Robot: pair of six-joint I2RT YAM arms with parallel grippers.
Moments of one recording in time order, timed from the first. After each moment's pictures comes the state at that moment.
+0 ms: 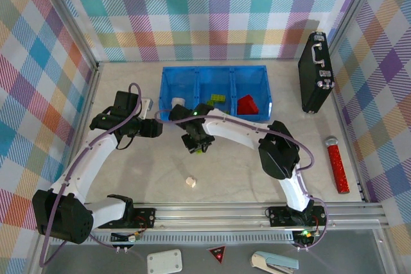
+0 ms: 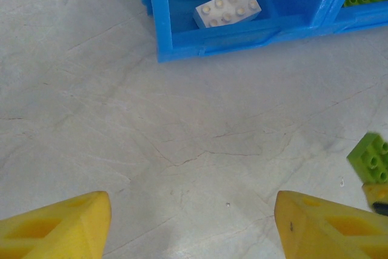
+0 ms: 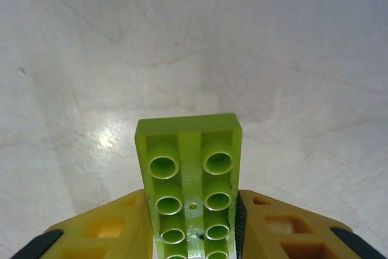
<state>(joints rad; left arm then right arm) -0.21 1.17 1.02 -0.84 0.11 -0.08 0.99 2.07 1.80 -1.14 0.07 0.50</state>
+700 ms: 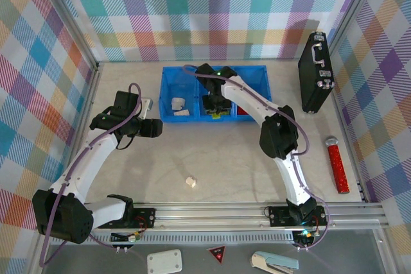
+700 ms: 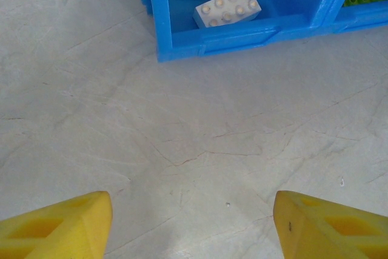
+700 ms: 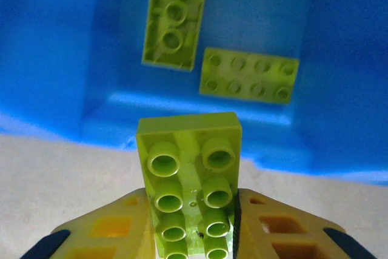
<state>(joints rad) -0.21 1.17 1.02 -0.84 0.11 -0.08 0.68 2.25 2.17 -1.28 0.10 0.49</state>
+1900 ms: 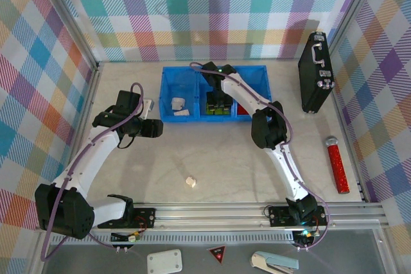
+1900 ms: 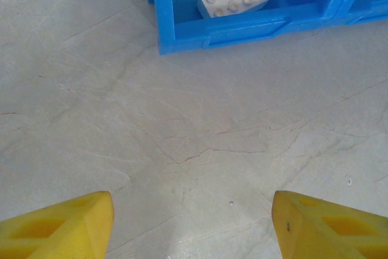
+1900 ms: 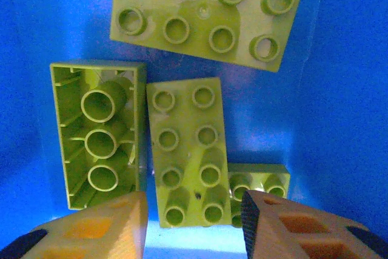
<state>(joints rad) -0.21 1.21 1.02 -0.84 0.11 -0.08 0.58 2.50 2.38 -1.29 0.08 0.49</state>
